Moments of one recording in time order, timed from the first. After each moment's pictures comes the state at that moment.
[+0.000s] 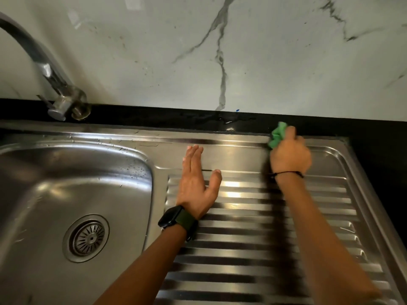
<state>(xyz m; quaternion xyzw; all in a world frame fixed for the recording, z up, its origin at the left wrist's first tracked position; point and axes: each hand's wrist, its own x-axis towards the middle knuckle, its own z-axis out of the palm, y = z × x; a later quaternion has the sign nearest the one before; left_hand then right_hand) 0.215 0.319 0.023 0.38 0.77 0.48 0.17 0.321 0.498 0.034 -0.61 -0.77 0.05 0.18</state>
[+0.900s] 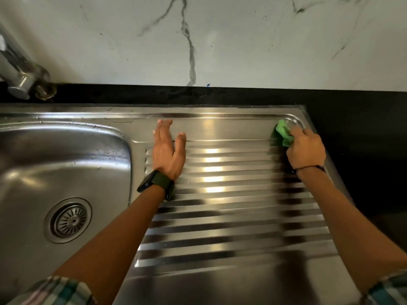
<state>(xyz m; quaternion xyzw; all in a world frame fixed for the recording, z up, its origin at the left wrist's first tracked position) 0.217 0.311 0.035 0.33 0.78 0.50 0.18 0.447 0.485 0.041 -0.57 -0.82 -0.01 0.10</state>
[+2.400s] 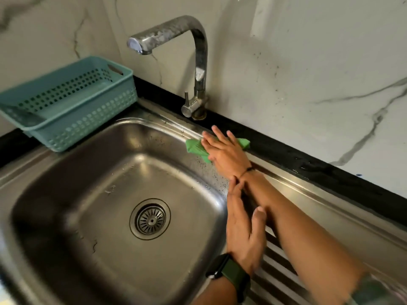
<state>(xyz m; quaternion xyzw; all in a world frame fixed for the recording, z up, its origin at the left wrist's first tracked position) 0.193 0.273 0.026 0.12 0.73 0.66 0.13 0.048 0.364 0.017 0.09 -0.99 0.00 0.04</state>
